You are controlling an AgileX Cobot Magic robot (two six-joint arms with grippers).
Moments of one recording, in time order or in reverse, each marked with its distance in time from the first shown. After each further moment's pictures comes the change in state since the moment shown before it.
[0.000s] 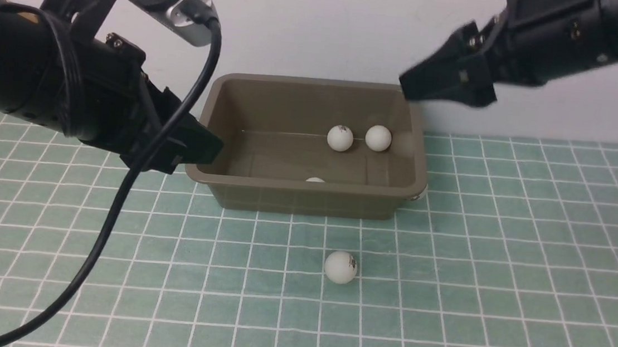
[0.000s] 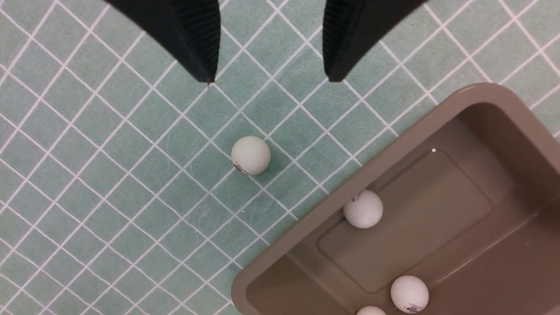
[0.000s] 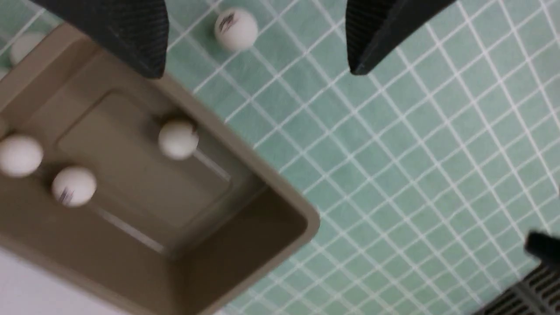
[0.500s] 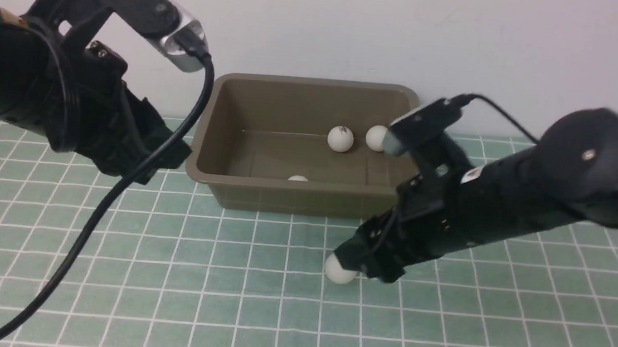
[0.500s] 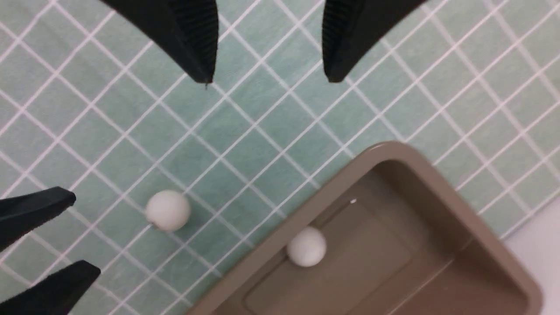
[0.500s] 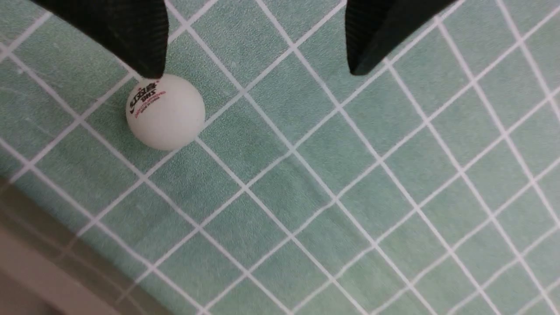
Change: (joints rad) right arm 0.245 0.131 0.405 -0.011 -0.415 -0.043; left arm 0.000 -0.021 0.000 0.236 -0.002 -0.067
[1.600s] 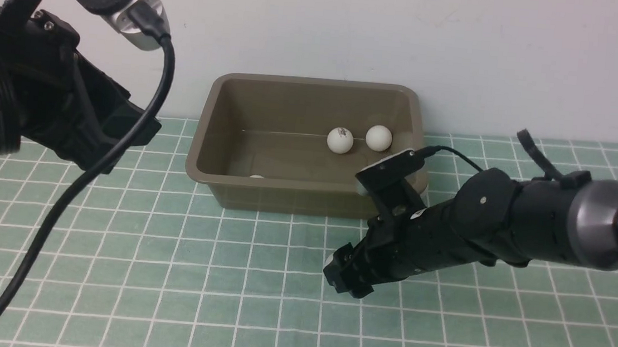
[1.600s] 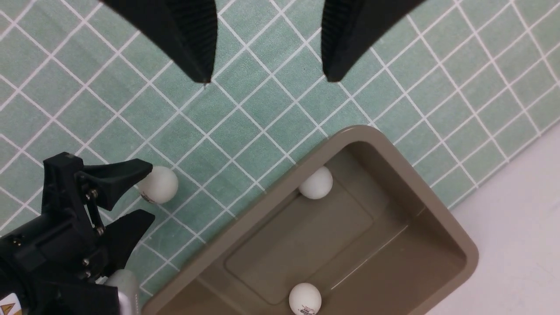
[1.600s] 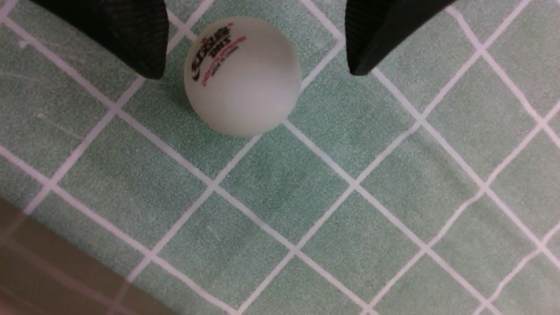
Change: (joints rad) right arm 0.002 0.229 -0.004 0.124 -0.227 -0.085; left arm 0.000 -0.099 0.000 0.013 -0.006 -0.015
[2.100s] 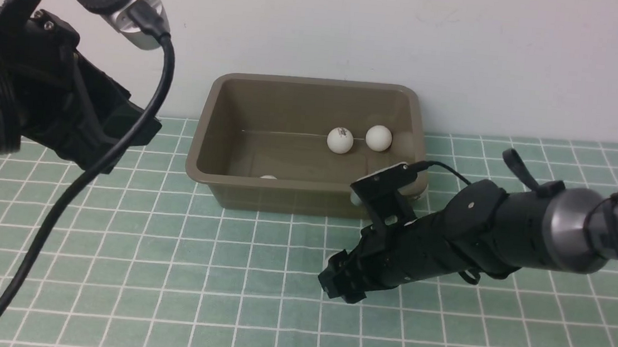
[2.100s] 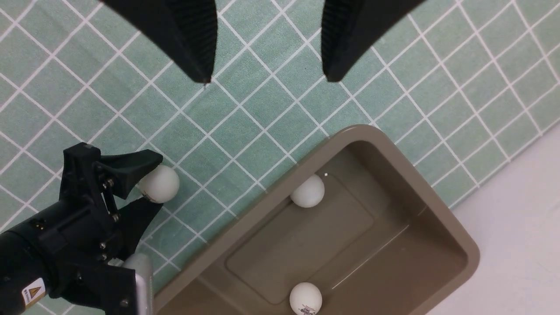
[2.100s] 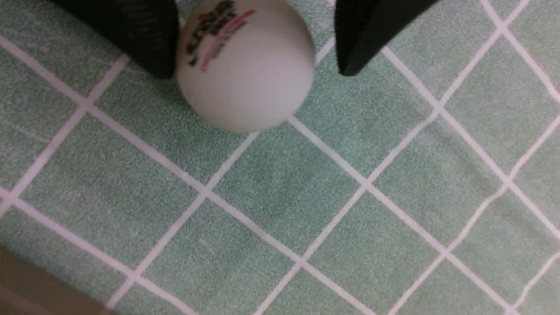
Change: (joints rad) right arm 0.000 0.069 -0.005 0.191 -0.020 -0.152; left arm 0.000 0.000 0.000 -0.001 0.000 0.000
